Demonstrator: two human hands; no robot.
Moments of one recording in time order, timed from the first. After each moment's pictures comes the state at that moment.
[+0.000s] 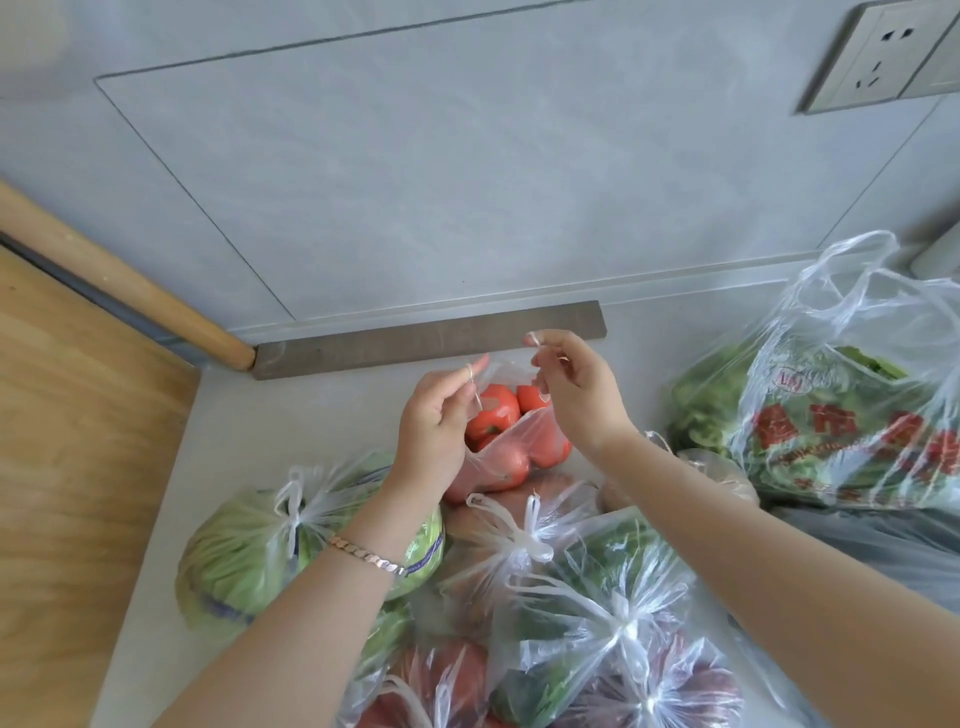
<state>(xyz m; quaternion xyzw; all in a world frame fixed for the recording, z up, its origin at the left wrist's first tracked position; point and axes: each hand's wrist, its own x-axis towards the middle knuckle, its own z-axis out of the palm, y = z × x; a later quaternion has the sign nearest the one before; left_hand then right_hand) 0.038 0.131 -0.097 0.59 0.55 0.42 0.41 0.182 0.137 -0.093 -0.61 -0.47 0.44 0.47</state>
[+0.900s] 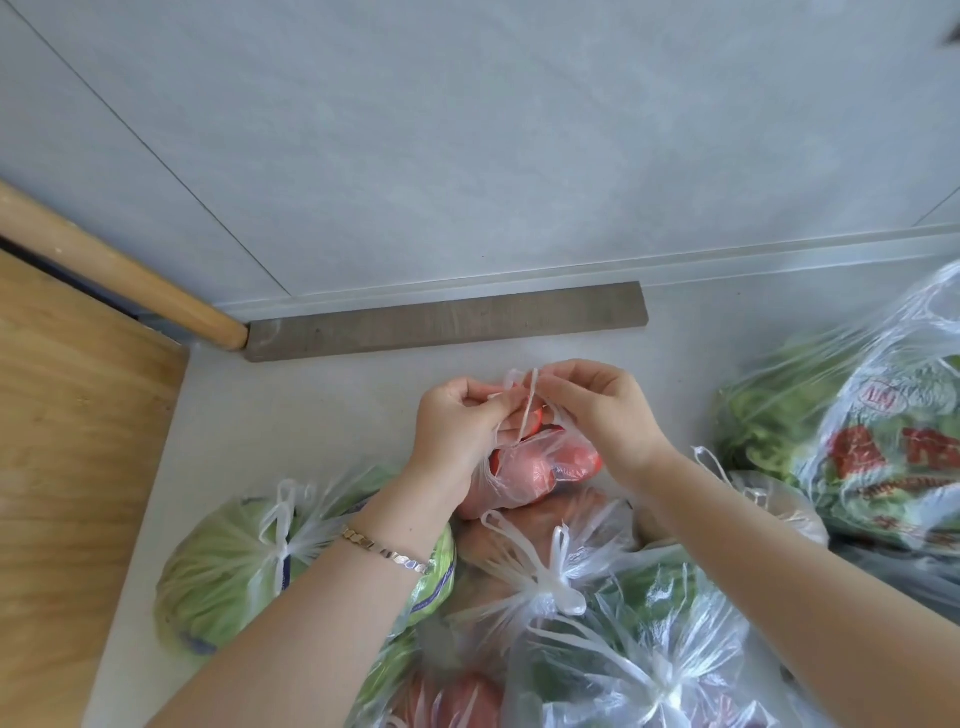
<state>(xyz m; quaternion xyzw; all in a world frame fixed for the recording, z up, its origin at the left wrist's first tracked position) 0.049 0.173 -0.120 0.30 0.63 0.38 0.60 0.179 0.163 -0.118 -0.55 -0.35 0.62 0.44</state>
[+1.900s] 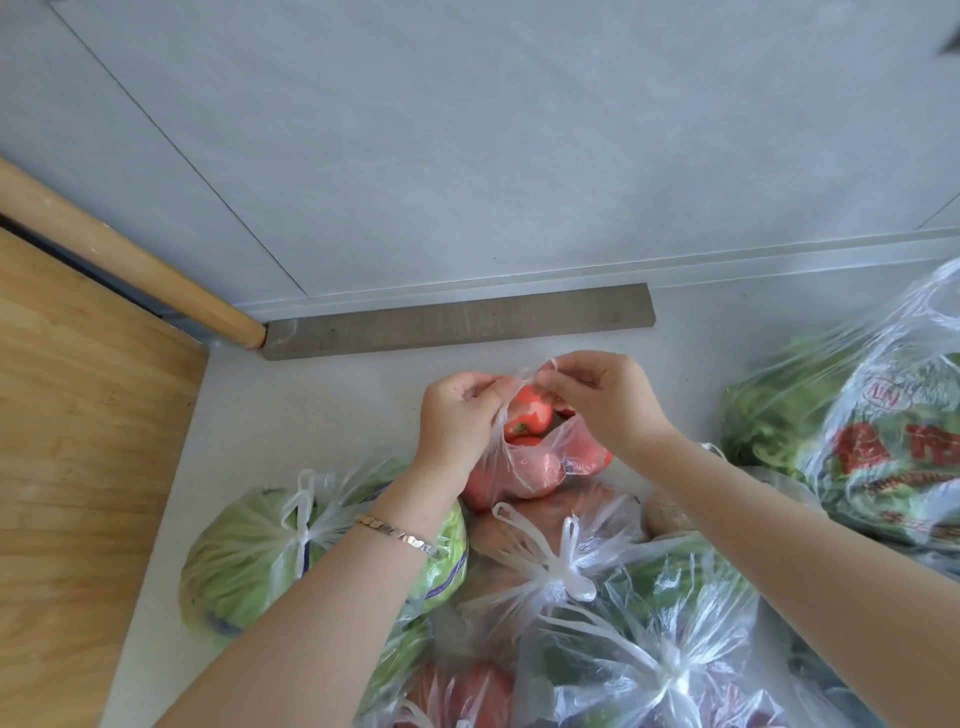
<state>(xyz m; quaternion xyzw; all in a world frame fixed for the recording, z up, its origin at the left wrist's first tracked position) 0.035 0.174 -0.135 0.40 0.64 0.40 0.53 0.178 0.168 -0.124 -0.58 -0.51 0.50 0.39</state>
